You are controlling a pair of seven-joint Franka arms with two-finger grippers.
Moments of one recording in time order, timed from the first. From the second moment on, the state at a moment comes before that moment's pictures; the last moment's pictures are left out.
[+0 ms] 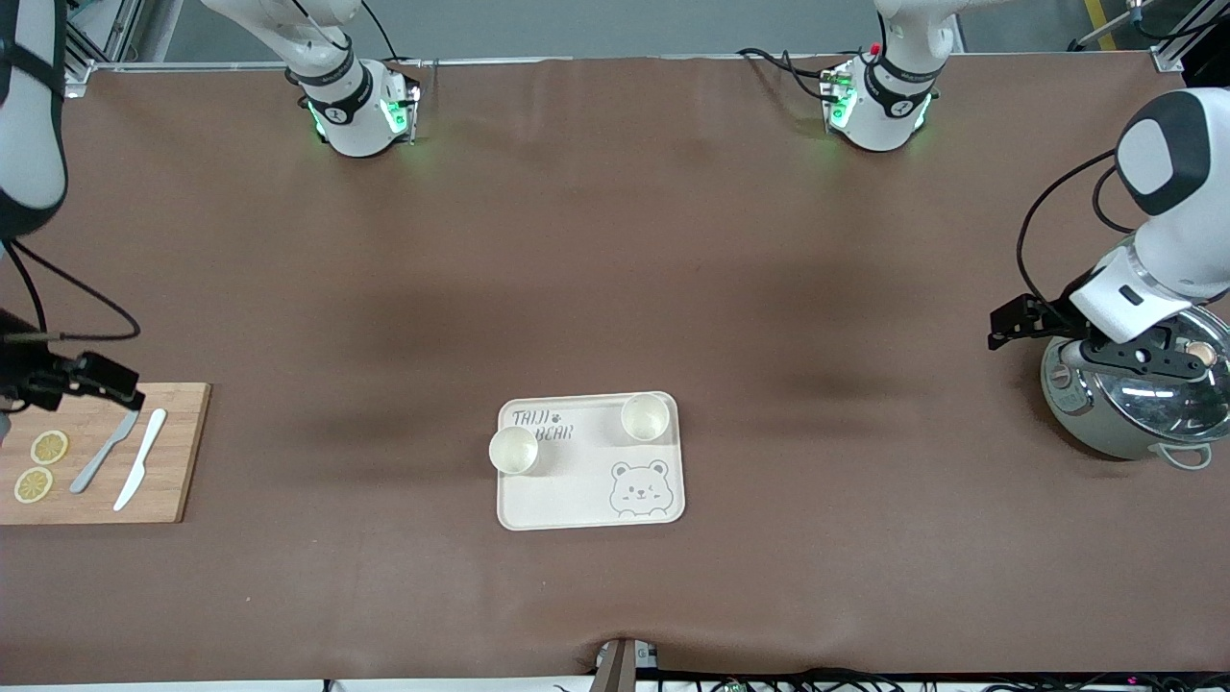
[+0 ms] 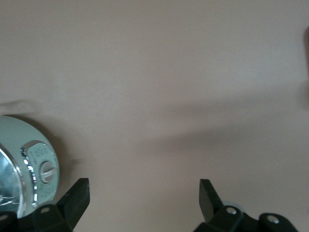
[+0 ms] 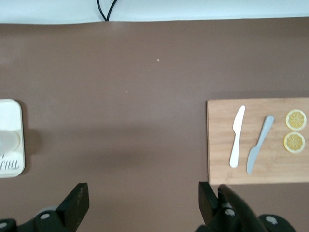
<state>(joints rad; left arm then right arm) 0.18 0.07 -0.19 -1.91 -0.07 2.06 0.19 -0.15 0.25 0.10 -1.43 -0.03 1.80 -0.04</state>
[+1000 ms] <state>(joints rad) -0.04 -0.11 -0.12 -1.84 -0.07 1.79 -0.01 -0.15 0.11 0.09 -1.48 -0.03 1.61 -0.04</state>
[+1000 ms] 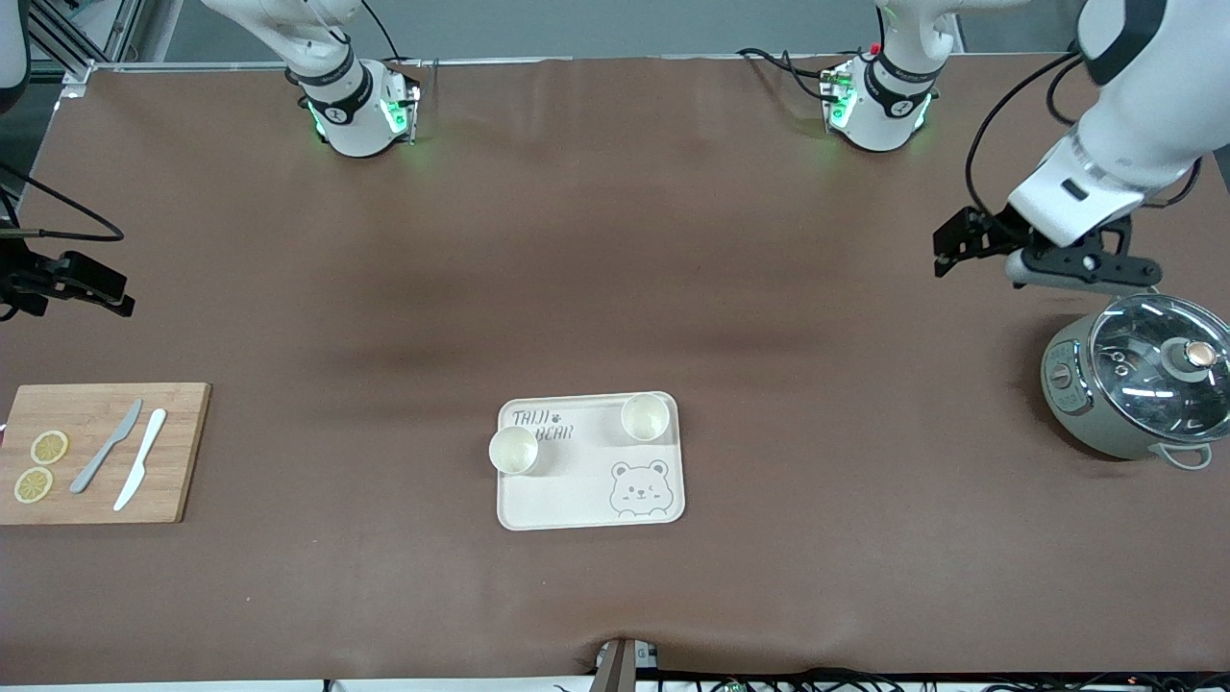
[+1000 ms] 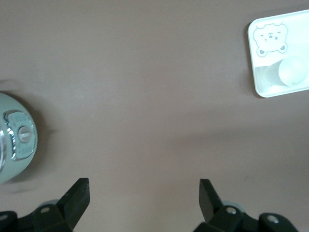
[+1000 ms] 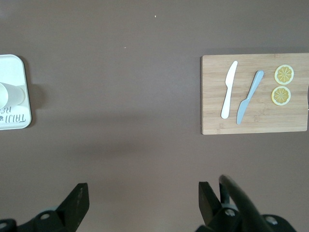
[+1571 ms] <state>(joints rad) -0.16 -0.04 0.05 -1.61 -0.06 1.65 0.01 -0.15 0.11 0.09 -1.47 -0.03 1.61 -0.04</state>
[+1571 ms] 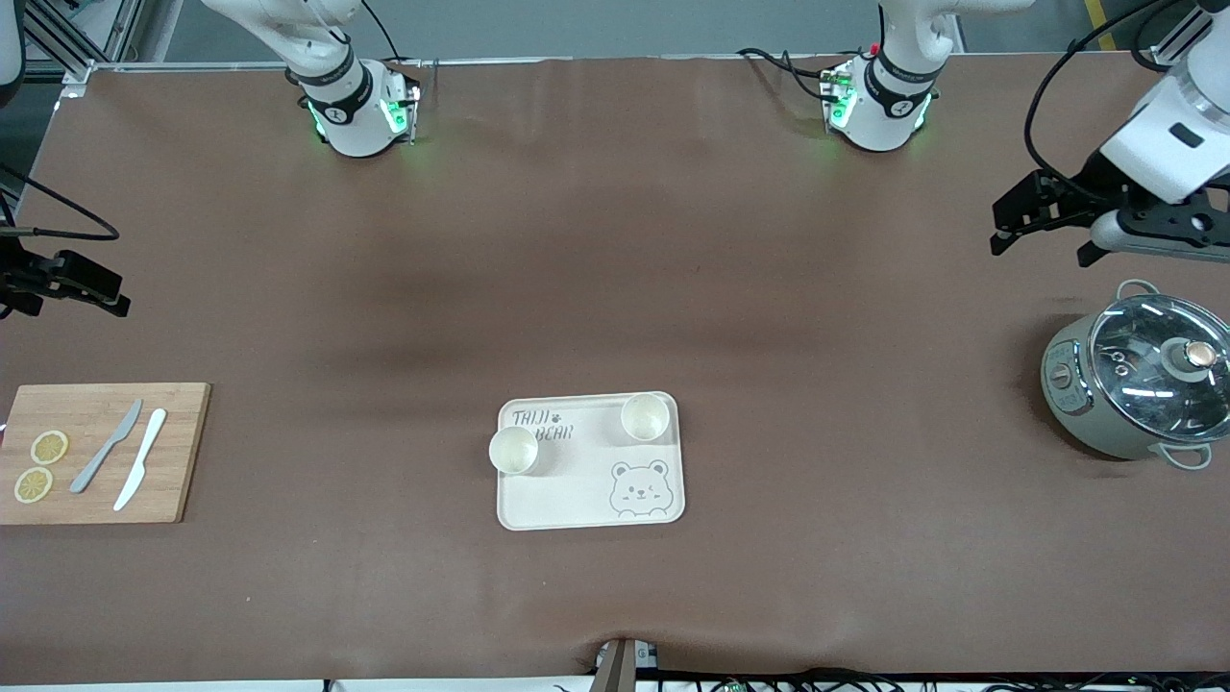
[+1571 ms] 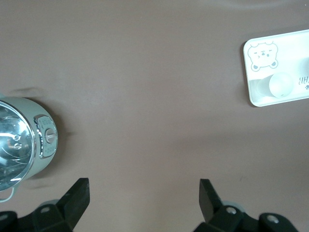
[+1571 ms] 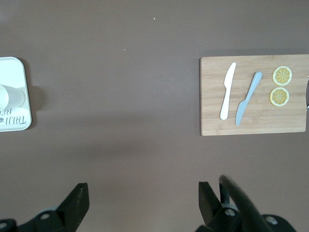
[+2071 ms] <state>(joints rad) -0.18 -0.01 0.07 -1.57 -0.06 1.64 0.02 -0.16 0.11 0.09 -1.44 -0.03 1.60 -0.04</state>
